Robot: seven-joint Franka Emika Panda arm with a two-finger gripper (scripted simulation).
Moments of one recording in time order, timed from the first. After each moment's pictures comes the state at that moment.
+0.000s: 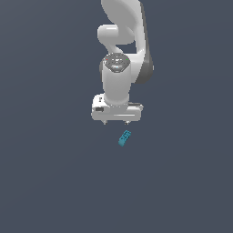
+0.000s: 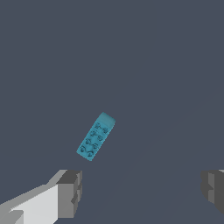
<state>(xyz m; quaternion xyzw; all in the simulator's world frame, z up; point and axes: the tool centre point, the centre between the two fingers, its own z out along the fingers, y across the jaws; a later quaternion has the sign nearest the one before) -0.011 -0.002 0.168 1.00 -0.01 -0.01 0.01</state>
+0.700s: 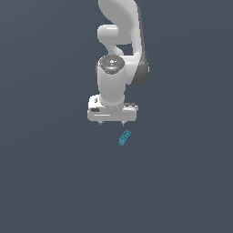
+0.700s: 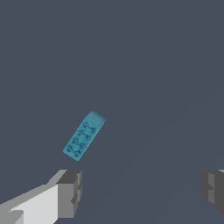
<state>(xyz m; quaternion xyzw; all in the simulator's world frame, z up) -0.012 -0.020 0.162 1.00 0.00 -0.01 0.01</state>
